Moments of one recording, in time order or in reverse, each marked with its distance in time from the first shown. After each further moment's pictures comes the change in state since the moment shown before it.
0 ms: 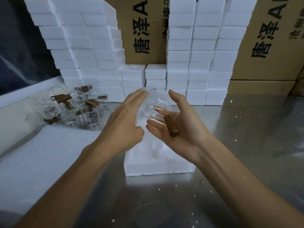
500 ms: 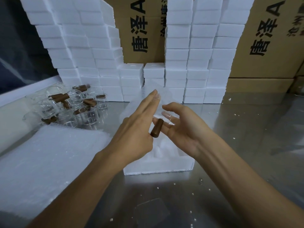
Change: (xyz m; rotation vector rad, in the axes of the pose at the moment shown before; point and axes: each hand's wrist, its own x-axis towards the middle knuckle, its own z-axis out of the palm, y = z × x) left_hand -0.012 0.023 0.016 0.034 -0.169 0.025; right_hand 0.008 -0.003 -0.013 0.050 0.103 -0.108
